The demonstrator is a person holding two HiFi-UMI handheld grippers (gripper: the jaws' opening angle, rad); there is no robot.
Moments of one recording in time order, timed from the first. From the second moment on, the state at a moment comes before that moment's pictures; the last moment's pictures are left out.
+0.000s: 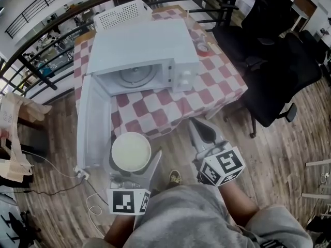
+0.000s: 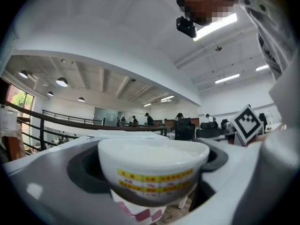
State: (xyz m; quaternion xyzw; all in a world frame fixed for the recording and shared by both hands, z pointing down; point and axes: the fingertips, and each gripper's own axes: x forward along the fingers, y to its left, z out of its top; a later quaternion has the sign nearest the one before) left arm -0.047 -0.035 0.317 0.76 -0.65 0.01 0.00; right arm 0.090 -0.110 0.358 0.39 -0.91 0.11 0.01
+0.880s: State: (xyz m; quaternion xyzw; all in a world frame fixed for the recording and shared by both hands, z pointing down) left arm -0.046 -0.050 0.315 0.76 -0.65 0.01 0.00; right arm 0.085 -0.125 0.360 0.38 -0.92 0.11 0.01
